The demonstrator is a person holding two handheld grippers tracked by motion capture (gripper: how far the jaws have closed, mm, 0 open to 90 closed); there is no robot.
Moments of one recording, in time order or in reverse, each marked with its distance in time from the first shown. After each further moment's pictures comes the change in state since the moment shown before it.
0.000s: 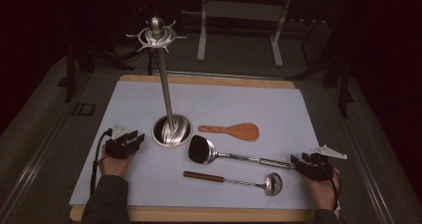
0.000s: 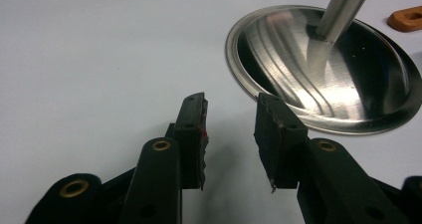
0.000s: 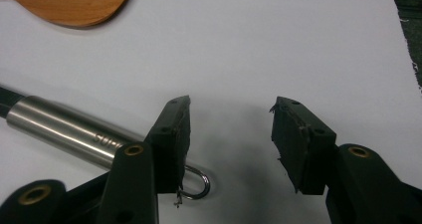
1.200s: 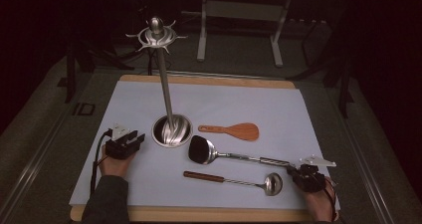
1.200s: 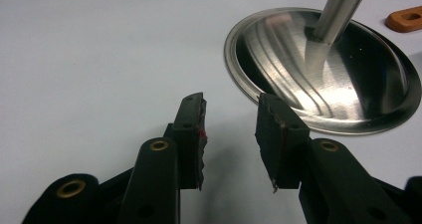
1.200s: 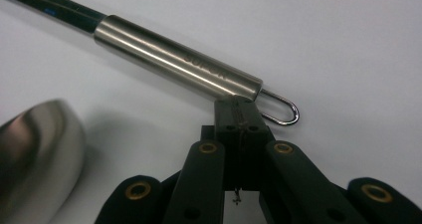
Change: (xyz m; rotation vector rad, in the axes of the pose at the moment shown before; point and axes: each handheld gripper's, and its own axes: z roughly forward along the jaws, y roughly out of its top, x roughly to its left) left arm -0.002 -0.001 -0.001 -0.012 0.005 0.010; right arm 0.031 -0.019 -0.010 0.097 0.080 -0.114
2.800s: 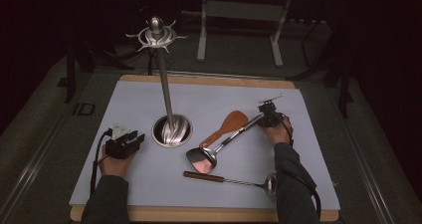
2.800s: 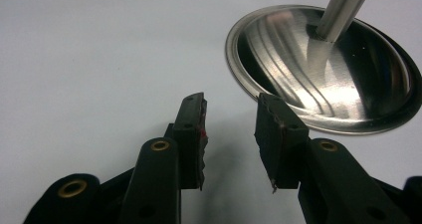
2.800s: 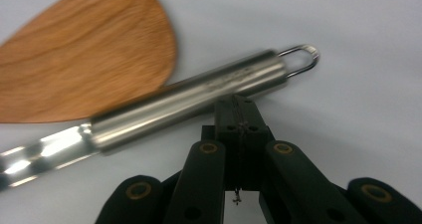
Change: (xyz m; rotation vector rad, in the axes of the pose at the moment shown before) left arm 0.001 0.000 0.001 0.012 -0.003 -0.012; right arm 0.020 0.179 0.138 0.251 -0.047 0.001
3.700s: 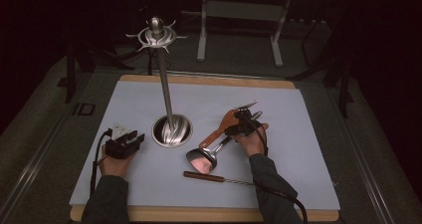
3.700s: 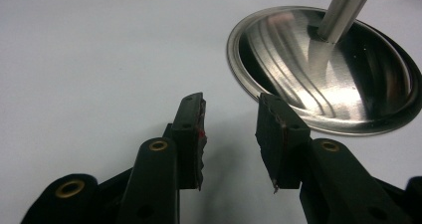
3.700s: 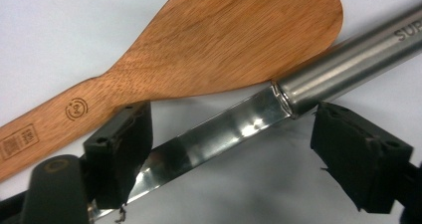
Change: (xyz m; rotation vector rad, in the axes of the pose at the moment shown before) left arm 0.000 0.000 0.000 -0.002 0.004 -0.002; right arm 0.088 -0.006 0.001 0.060 0.004 0.076
